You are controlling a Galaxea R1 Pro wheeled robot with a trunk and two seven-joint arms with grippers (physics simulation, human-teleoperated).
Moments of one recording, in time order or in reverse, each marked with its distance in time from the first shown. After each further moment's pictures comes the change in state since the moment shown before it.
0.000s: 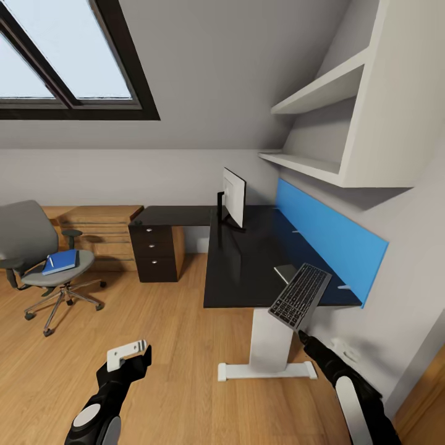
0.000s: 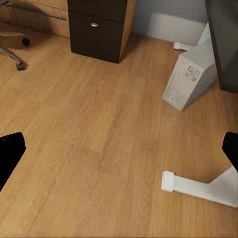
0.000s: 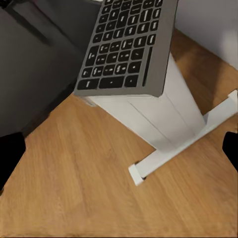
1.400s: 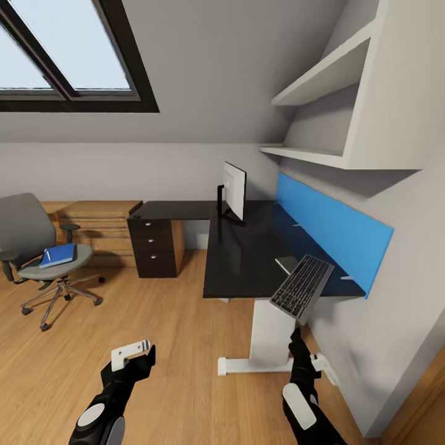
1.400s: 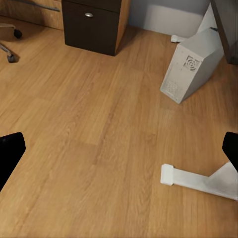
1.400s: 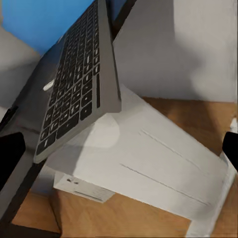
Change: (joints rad) left arm 0.001 -0.007 -0.023 -0.001 -0.001 0.003 0.005; right arm -0.204 0.084 0.136 0.687 -0.355 -1.037 0.066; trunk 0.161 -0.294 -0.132
